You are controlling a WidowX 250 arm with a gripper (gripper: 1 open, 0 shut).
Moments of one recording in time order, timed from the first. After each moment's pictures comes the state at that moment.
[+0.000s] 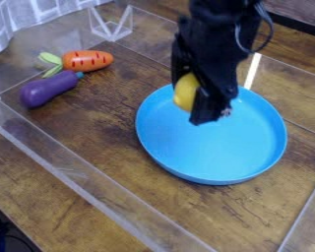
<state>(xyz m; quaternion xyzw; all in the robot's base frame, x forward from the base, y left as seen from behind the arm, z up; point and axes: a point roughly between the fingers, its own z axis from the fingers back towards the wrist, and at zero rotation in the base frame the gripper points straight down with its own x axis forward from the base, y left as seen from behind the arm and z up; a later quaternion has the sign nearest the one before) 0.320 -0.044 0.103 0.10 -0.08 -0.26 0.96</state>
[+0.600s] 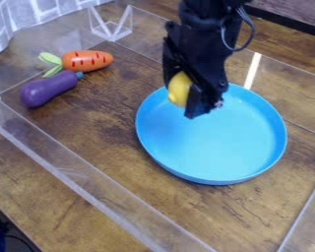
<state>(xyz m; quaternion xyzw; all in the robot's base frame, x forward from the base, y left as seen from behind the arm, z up) 0.337 -0.018 0.091 0.09 -0.09 -0.20 0.97</state>
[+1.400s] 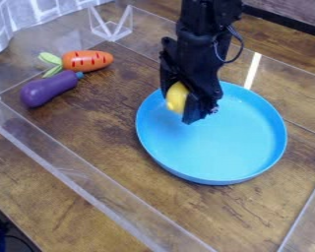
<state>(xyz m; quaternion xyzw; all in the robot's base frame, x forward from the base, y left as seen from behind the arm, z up) 0.352 -0.005 0.069 0.09 -0.09 -0.17 0.98</state>
